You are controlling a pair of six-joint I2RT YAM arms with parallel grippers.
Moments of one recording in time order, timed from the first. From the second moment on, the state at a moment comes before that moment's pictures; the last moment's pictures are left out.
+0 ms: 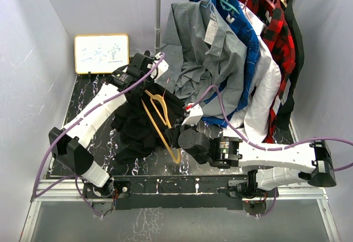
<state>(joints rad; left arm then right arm) -0.56 1.56 1.58 -0.88 -0.34 0.44 1.37 1.19 1.00 -0.26 0.73 0.80</state>
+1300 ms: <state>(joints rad) -0.56 1.42 1.72 -1.14 0.24 0.45 1.25 1.41 0.86 0.26 0.75 0.58</state>
